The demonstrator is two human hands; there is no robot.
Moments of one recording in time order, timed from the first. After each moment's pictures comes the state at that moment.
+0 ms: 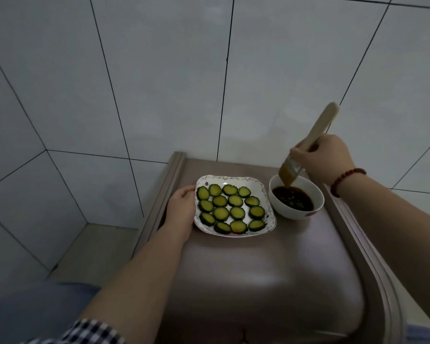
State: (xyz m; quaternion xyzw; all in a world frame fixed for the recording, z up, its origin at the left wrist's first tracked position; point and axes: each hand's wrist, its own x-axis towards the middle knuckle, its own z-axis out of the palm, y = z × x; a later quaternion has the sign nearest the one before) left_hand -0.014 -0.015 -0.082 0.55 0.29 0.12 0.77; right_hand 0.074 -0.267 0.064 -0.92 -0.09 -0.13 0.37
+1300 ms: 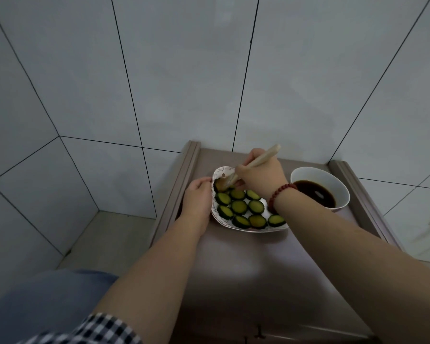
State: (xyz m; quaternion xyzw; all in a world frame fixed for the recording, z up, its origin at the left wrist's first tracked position) left_hand -0.007 -0.011 -0.091 0.53 0.30 0.12 0.78; right_hand 0.037 -0.138 -0.002 -0.84 -0.10 0.04 0.53
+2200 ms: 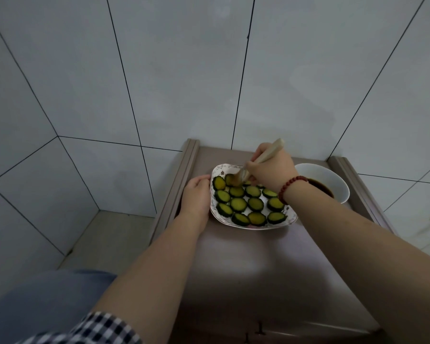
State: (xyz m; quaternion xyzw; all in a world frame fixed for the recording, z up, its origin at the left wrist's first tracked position) left_hand -0.007 -0.010 -0.091 0.53 0.29 0.12 0.78; right_hand 0.045 -0.156 0.009 -0.90 -0.12 0.00 0.41
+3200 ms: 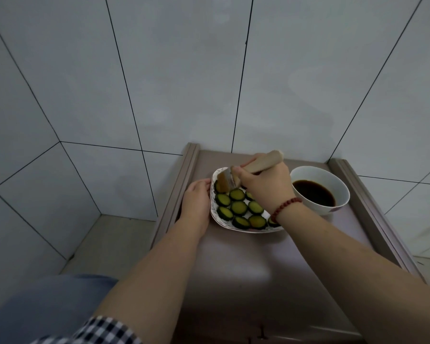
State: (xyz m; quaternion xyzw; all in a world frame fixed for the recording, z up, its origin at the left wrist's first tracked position) left_hand 0.003 -0.006 -0.101 0.52 0.30 0.09 0.80; right_hand 0.025 -0.150 -0.011 -0.88 -0.13 -0.09 0.45
